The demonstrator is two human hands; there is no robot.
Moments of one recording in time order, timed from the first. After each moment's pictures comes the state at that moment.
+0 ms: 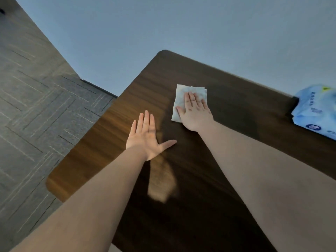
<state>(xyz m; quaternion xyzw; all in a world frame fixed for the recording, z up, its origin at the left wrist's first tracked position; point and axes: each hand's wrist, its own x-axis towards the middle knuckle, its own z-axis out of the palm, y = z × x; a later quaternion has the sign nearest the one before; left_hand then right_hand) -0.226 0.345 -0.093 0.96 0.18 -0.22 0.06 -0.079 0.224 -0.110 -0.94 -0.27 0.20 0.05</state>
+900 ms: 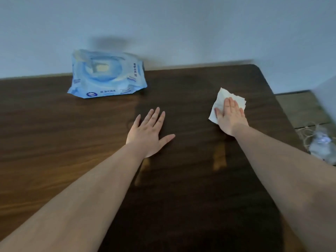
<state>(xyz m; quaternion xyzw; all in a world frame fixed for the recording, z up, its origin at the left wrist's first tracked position) -0.150 -0.152 -0.083 0.94 -0.27 -0.20 0.04 -0.165 -0.439 -0.095 -0.95 0.23 0.18 0.08</state>
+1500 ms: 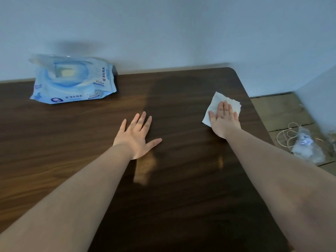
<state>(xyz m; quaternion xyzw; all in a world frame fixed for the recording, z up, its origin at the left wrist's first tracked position) -0.150 -0.214 -0.089 0.93 -0.25 -0.26 0.02 -0.180 -0.511 -0.093 -0.94 0.25 0.21 0.06</state>
